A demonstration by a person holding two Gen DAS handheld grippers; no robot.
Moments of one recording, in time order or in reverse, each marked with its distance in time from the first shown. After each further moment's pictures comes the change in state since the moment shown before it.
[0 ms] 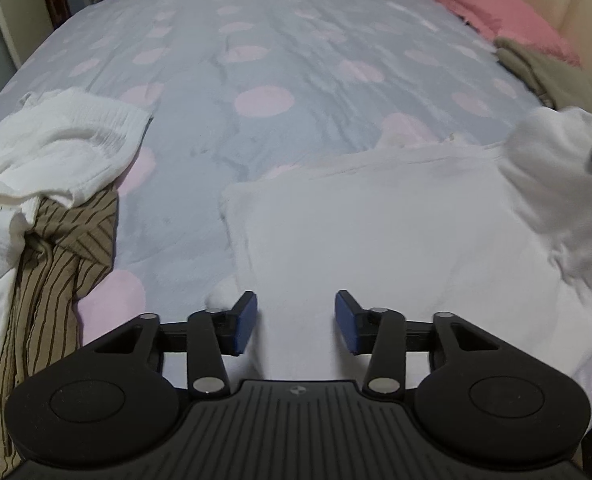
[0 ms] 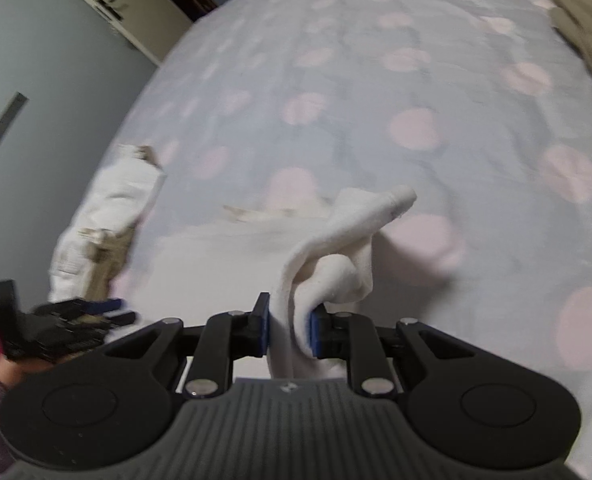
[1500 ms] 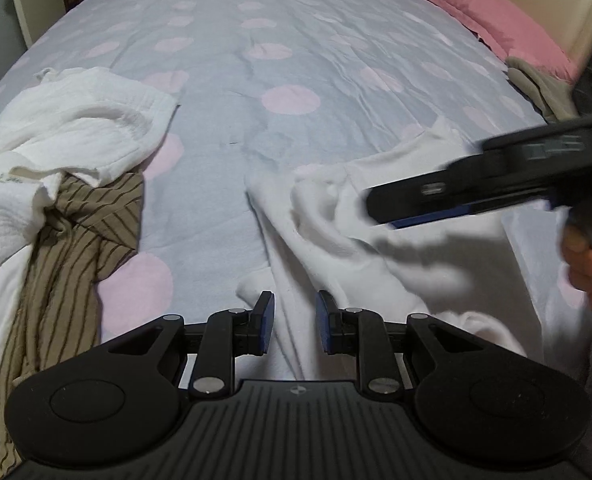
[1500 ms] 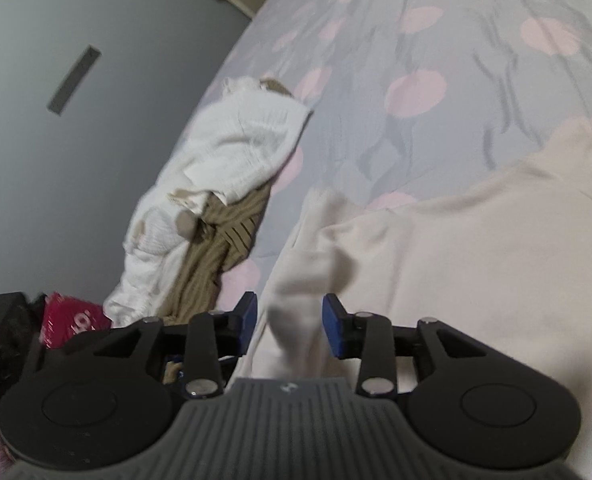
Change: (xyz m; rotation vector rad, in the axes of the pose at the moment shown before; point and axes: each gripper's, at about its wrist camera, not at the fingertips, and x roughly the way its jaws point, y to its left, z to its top) left arm -0.013 0.032 -0.006 -0.085 0.008 -0.003; right arm 0.174 0.140 -0.021 -0.022 0.080 0.267
